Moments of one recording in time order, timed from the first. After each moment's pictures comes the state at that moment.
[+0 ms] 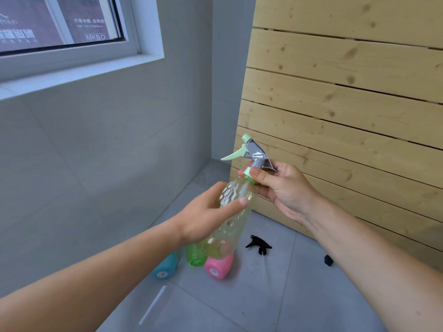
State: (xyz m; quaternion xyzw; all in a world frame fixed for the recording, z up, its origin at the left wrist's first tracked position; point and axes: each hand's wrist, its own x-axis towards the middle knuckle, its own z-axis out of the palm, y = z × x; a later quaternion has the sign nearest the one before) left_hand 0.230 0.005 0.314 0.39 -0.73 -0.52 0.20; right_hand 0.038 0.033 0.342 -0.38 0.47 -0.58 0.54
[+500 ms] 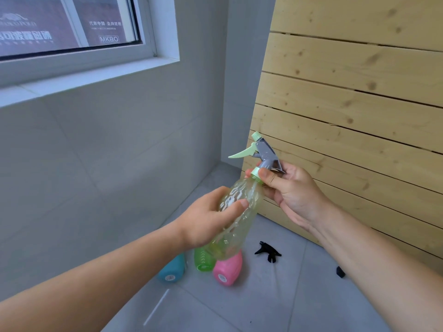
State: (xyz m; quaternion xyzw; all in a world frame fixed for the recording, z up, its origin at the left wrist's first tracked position) left_hand 0.248 -0.008 0.311 0.41 -0.72 -0.52 0.22; right_hand 0.050 0.018 0.342 -0.38 0.44 -0.61 0.54
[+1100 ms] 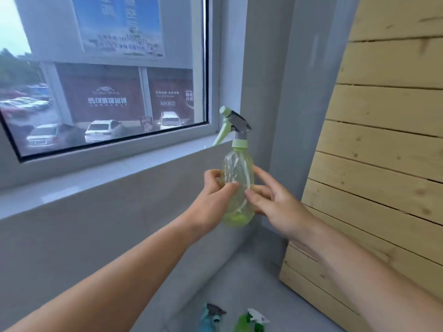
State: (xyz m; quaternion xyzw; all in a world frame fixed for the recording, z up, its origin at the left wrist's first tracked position) left_hand 0.321 -0.114 0.425 0.44 -0.62 -0.48 0.44; right_hand 0.153 -0.089 0.431 -0.63 0.44 -0.48 0.43
